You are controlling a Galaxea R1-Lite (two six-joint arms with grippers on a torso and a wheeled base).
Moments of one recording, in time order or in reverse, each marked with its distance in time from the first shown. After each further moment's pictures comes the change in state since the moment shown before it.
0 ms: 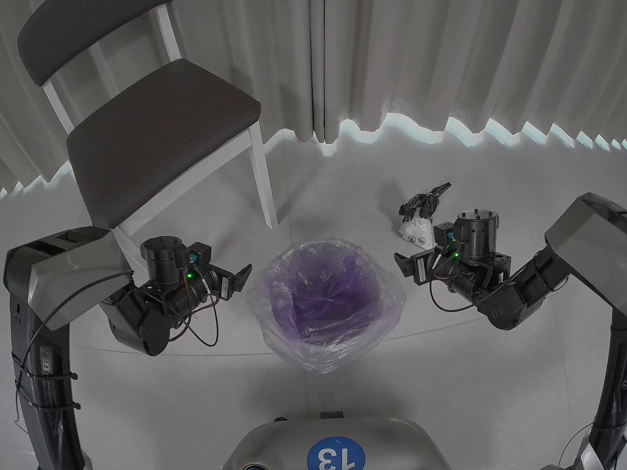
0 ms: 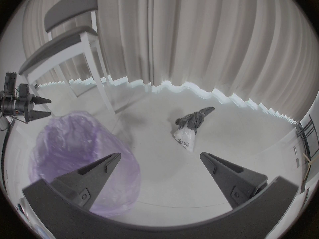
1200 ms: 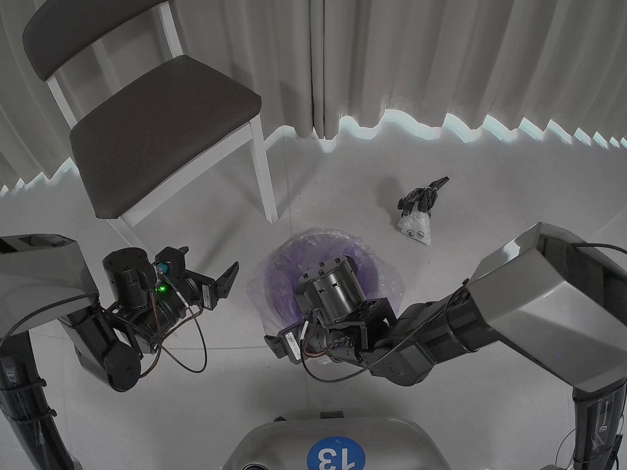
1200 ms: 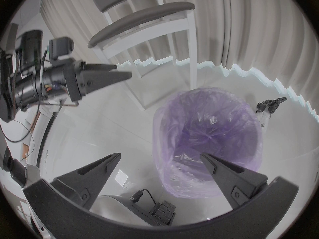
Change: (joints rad) left arm -0.047 -0.220 0.380 -0.284 0.058 -0.077; right arm 0.470 0.101 -0.309 0.501 0.003 0.212
